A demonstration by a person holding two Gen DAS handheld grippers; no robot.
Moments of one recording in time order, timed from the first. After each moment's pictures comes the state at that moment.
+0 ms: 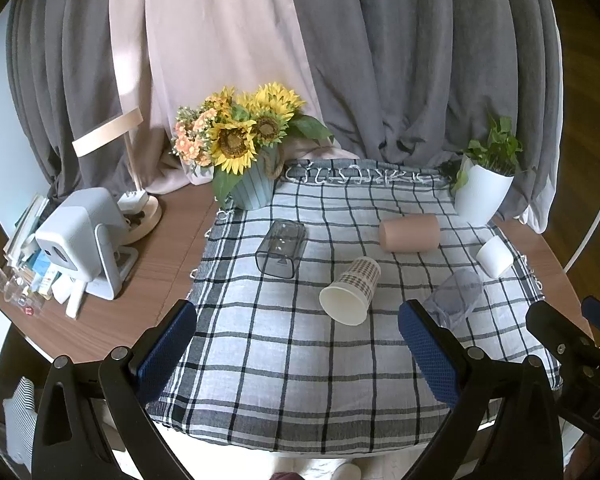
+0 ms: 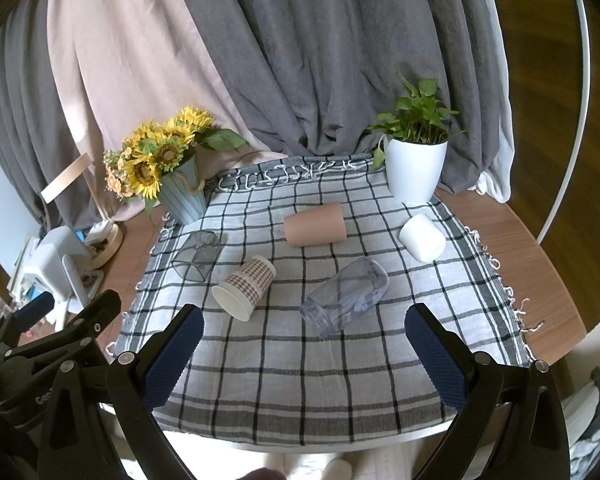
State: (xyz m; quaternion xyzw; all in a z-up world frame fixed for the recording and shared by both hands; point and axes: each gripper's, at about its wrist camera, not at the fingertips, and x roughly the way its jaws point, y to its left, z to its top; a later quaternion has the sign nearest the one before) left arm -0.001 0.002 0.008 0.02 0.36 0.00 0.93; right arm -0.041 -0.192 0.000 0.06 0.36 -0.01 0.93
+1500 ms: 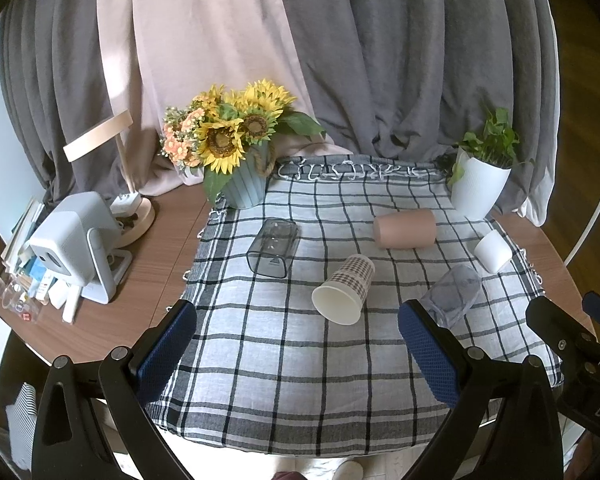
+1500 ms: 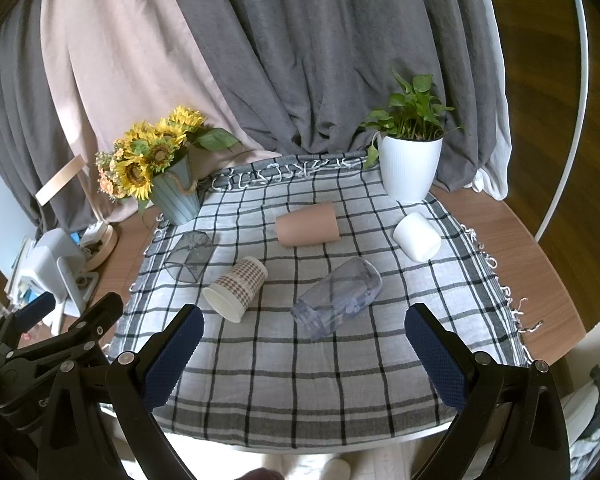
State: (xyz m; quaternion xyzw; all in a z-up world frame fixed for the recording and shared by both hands) left arm 0.002 -0.007 0.005 0.03 0.36 0.00 0.93; right arm -0.034 -0.201 -0.003 0.07 0.36 -0.01 0.93
